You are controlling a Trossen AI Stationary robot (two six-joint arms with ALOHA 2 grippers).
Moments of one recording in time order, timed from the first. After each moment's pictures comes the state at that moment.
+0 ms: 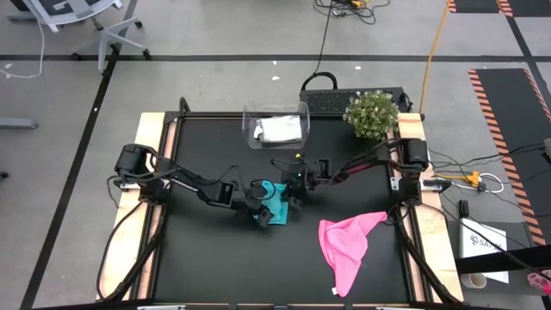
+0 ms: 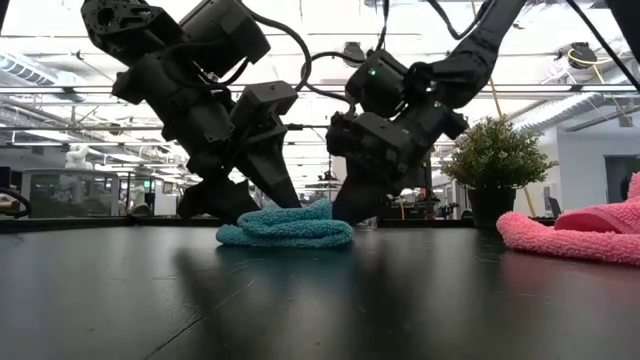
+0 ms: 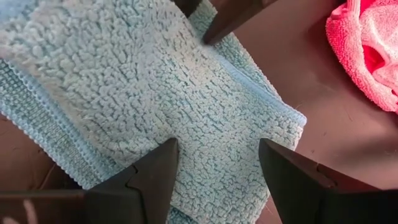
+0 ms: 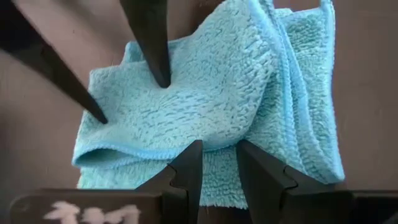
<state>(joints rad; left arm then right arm) -0.15 1.77 0.80 0.10 -0.04 -0.96 -0.12 1.90 0.91 0.18 -0.34 0.26</state>
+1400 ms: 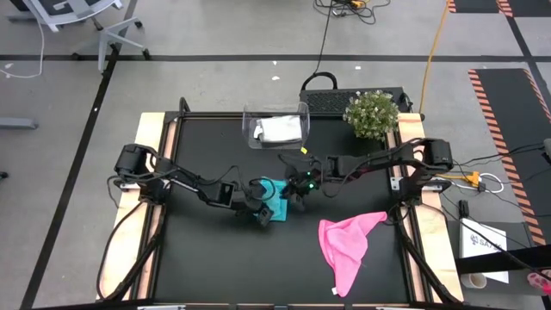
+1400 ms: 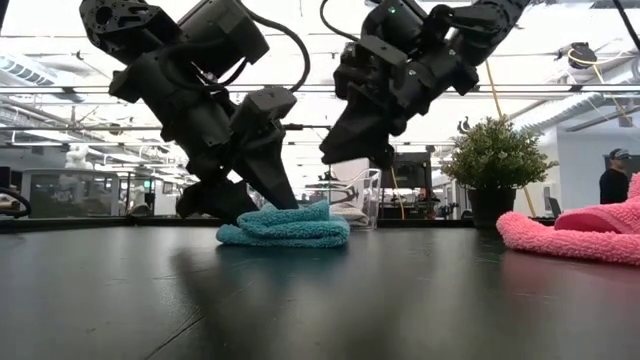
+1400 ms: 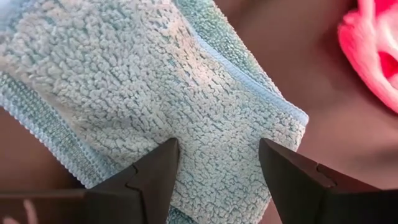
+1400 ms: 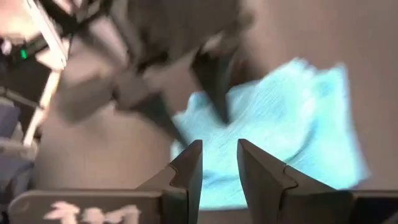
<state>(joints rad) -0.15 1.77 0.80 0.08 -0.11 -0.95 -0.08 1.69 0.91 0.12 -0.29 0.37</state>
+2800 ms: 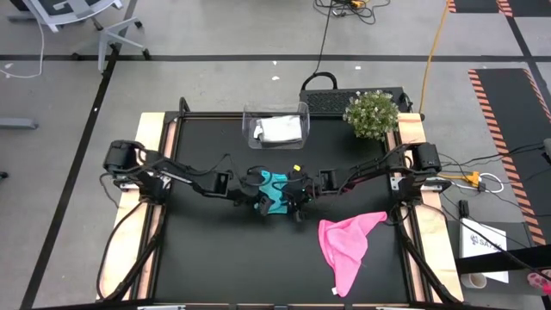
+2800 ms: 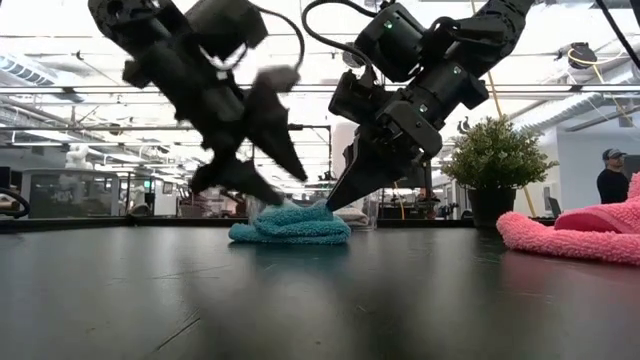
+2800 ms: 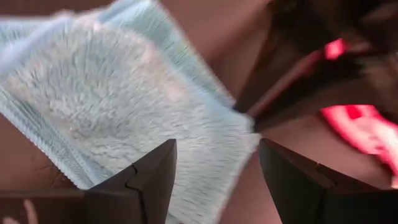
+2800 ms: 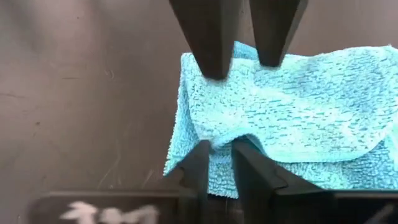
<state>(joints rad) -0.08 1.66 0.80 0.10 -0.09 -0.92 0.02 1.81 0.91 0.12 -0.10 -0.04</state>
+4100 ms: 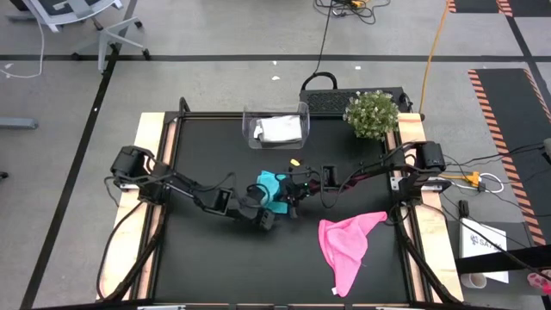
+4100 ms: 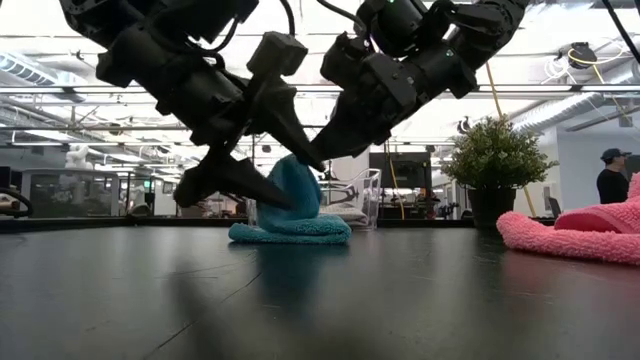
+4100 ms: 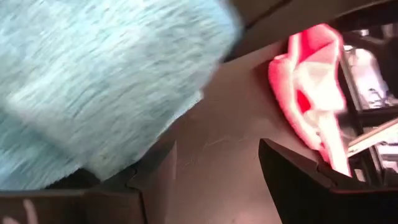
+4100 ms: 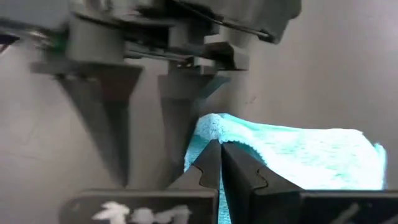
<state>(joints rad) -0.24 1.74 0.81 0.24 -0.17 -1.22 0.00 1.77 0.93 0.25 -0.16 -0.01</state>
